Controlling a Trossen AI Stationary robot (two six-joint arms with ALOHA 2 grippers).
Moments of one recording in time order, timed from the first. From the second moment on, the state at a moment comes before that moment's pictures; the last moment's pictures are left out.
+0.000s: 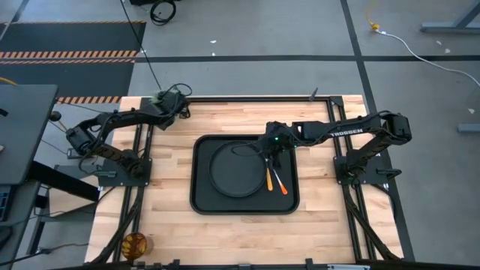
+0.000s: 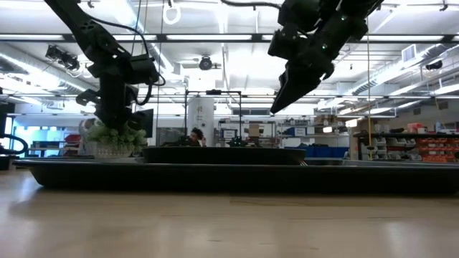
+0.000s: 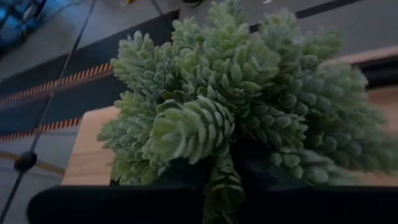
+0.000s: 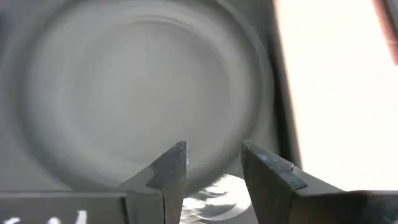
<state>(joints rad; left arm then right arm) 0.76 1.41 0.69 -0.35 -0.85 -0.45 -0.13 1.48 0.96 -0.35 0.06 -0.15</state>
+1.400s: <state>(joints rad) 0.36 1.66 0.93 0.37 -0.39 -0.04 -0.06 1.22 0.96 -0.47 0.23 -0.03</state>
